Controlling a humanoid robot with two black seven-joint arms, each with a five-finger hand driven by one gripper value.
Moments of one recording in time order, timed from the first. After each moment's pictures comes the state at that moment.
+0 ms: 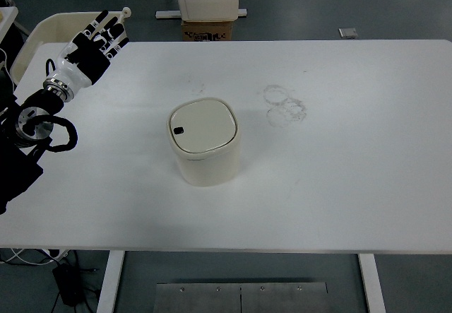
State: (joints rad) left arm -0.92 0.29 -0.69 -0.44 -0.14 -0.44 -0.13; right arm 0.02 0.00 0.36 0.20 -0.14 0.00 0.09
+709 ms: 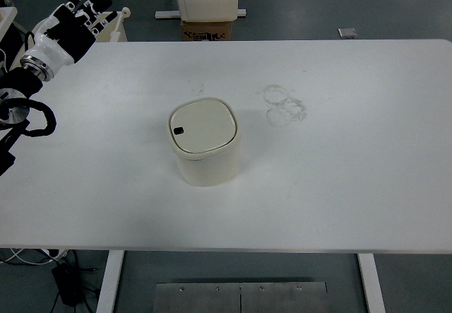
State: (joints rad) left arm -0.93 0.47 -0.68 -0.72 -0.14 -0.37 -0.12; right arm 0.02 0.00 0.36 0.20 -0.14 0.00 0.09
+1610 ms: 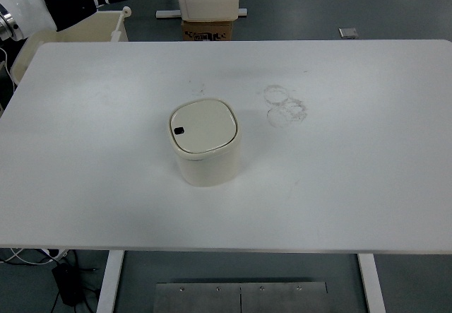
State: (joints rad) left arm -1.13 0.80 -0.47 -1.18 0.06 -0.40 0.00; right arm 0.02 0.00 0.36 0.20 -0.14 0.00 0.09
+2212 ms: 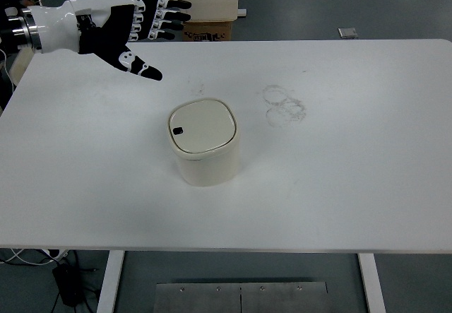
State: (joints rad) left arm -1.23 0.83 -0.41 -1.33 0.46 -0.56 0.03; right arm 0.02 0.00 0.36 0.20 -0.14 0.00 0.09
